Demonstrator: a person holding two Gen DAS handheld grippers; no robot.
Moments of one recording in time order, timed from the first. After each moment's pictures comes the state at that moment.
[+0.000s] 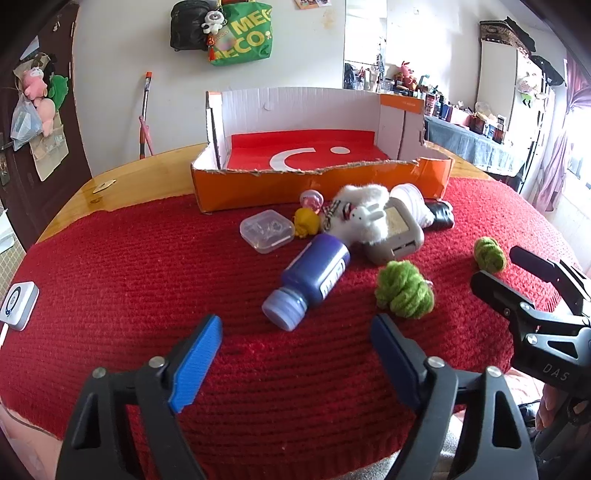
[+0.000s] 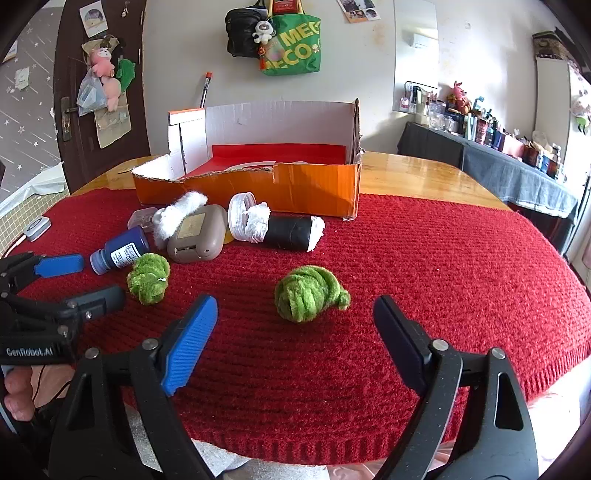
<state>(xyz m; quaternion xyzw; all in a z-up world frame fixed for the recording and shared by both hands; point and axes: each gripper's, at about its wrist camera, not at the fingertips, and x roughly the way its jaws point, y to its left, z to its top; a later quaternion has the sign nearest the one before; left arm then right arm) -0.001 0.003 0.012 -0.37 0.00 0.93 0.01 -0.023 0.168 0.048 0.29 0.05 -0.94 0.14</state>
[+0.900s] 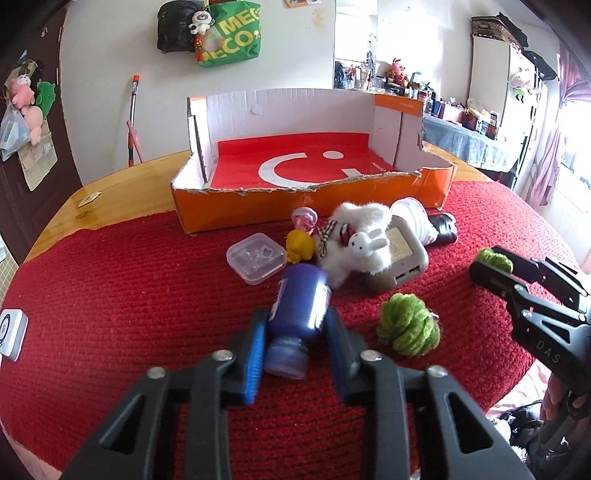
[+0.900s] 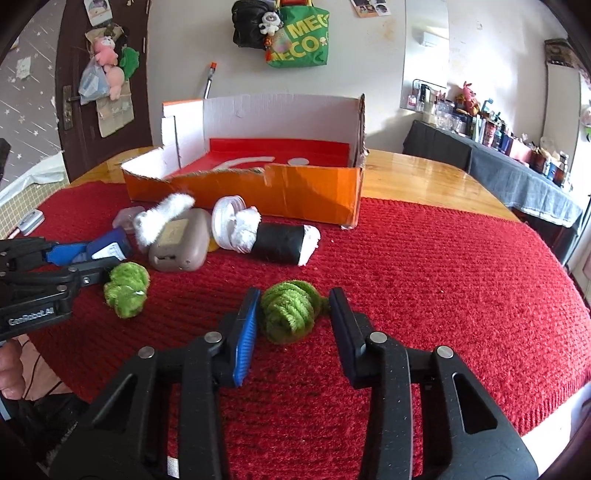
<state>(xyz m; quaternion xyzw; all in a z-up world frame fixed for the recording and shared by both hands) -0.026 0.007 0.015 -0.37 0.01 0.93 0.03 -0.044 0.171 0.050 0.30 0.06 -0.94 0.15</state>
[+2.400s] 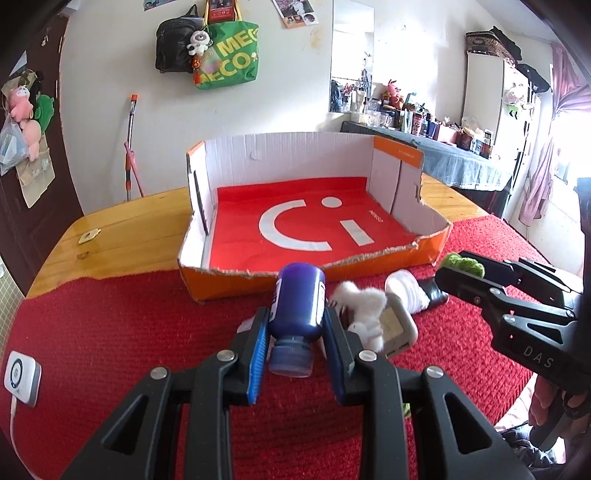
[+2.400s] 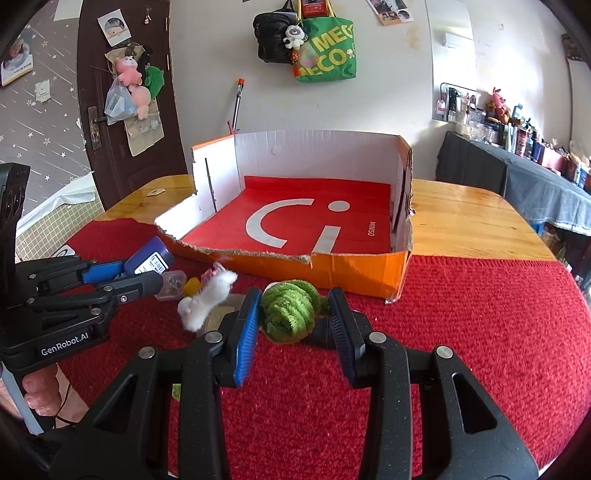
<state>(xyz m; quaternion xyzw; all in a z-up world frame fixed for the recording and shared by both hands) -0.048 0.000 0.060 -0.34 0.00 0.94 0.04 -0.081 0.148 0.097 0.30 0.03 -0.93 0.21</state>
